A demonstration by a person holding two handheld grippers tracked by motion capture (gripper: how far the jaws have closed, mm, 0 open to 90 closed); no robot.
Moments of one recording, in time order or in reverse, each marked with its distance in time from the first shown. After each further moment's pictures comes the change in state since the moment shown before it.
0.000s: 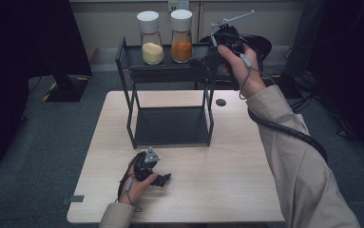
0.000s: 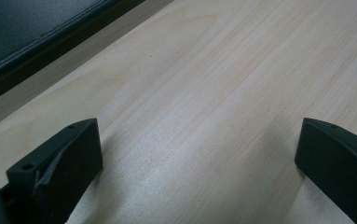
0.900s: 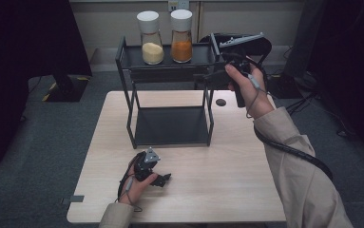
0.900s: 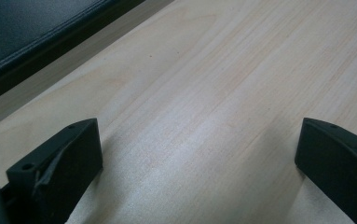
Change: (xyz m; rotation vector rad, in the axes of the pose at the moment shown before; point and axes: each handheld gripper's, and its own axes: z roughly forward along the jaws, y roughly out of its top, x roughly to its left) left arm 0.000 0.000 0.000 0.000 -0.001 0.000; right arm 0.000 -0.048 -0.009 -0.033 0.034 0.031
